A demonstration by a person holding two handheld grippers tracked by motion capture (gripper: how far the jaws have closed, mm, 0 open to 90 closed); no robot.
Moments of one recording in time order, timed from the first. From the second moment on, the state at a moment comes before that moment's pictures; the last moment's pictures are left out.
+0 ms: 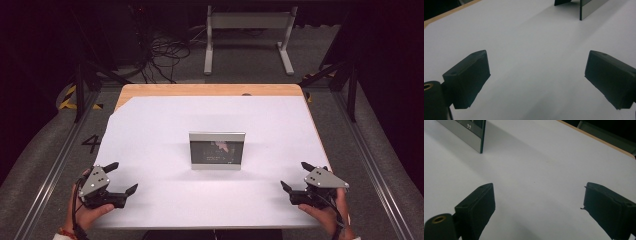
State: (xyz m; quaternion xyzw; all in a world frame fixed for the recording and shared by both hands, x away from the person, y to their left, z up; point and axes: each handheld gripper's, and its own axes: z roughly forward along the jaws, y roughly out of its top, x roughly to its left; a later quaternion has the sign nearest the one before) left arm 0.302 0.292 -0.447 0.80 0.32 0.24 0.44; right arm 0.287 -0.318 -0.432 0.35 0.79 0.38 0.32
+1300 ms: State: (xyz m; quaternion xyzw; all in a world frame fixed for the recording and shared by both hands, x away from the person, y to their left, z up) left arm 0.291 0.307 -0.458 0.80 0.34 0.22 0.45; right arm 0.277 -0.326 -0.442 0.37 0.78 0.38 0.33
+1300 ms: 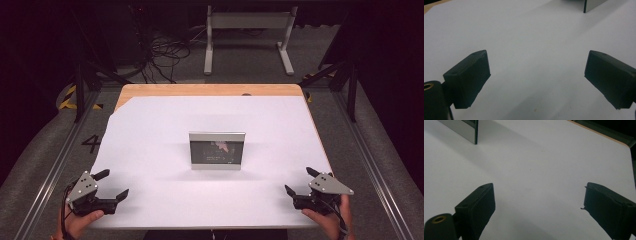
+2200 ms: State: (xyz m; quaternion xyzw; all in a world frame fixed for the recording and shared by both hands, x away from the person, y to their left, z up) left arm 0.298 0.301 -0.458 0.80 0.33 0.22 0.44; right arm 0.273 -0.329 -0.445 0.38 0.78 0.36 0.33
